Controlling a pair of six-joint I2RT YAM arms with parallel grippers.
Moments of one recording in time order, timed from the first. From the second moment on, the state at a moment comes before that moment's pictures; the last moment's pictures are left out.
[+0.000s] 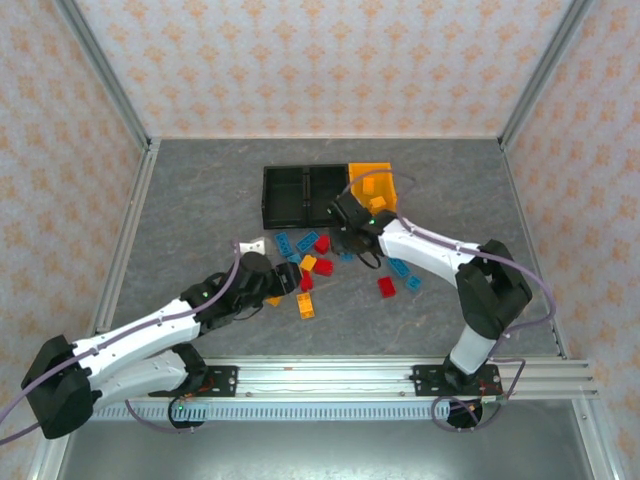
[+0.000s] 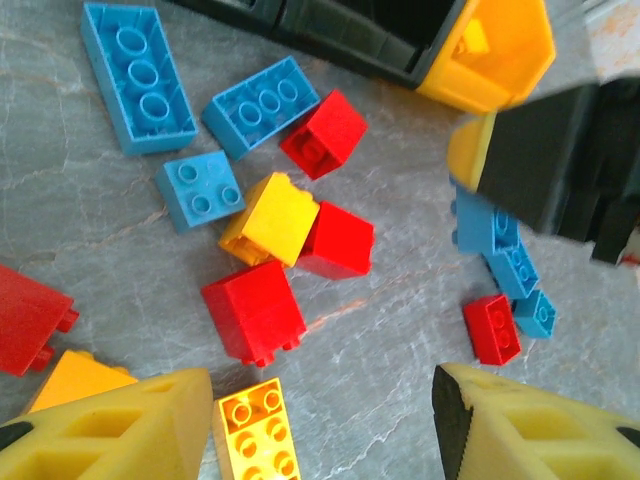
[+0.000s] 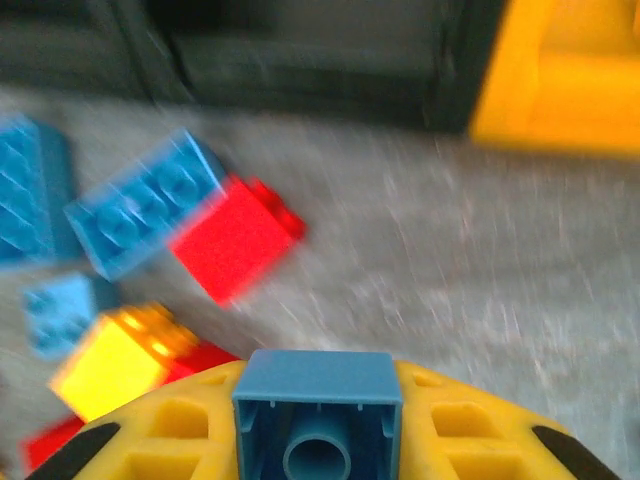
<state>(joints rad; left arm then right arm) -0.76 0.97 0.54 -0.23 -0.15 -0.96 0.72 1.70 1.25 -0.57 0.13 0.53</state>
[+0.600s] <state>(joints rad) -0.67 0.95 0.60 -0.21 -0.13 -0.95 0.61 2.19 1.86 -0.60 0.18 0.52</state>
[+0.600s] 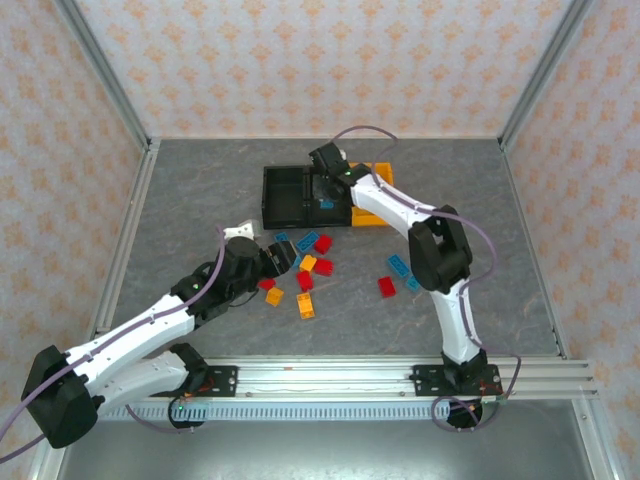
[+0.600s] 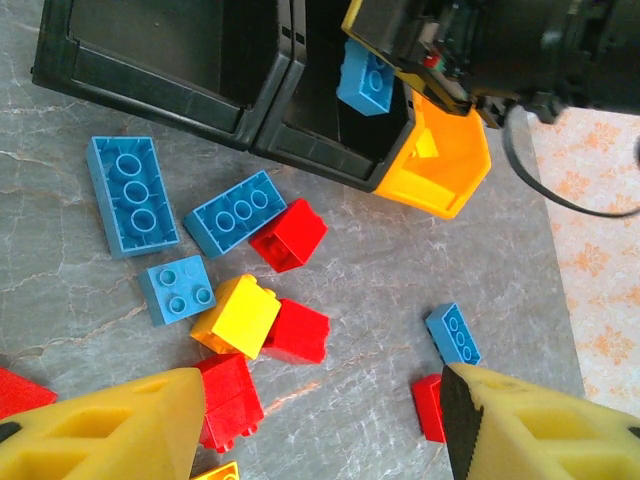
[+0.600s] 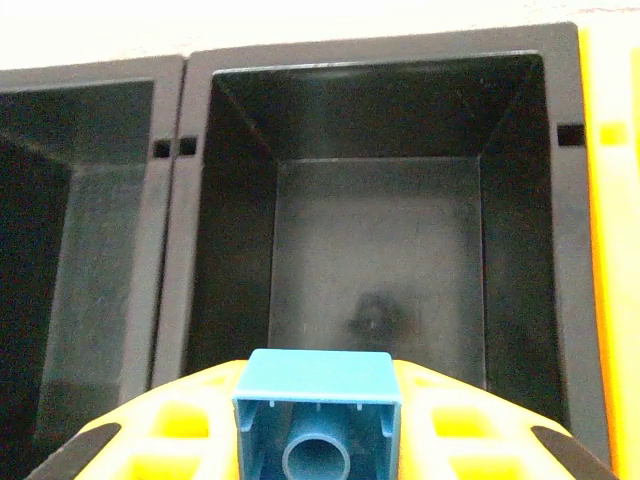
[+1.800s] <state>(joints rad) -0.65 0.91 0.57 -0.30 -0.21 -1.01 0.59 2.11 1.91 -0.66 0.17 0.50</state>
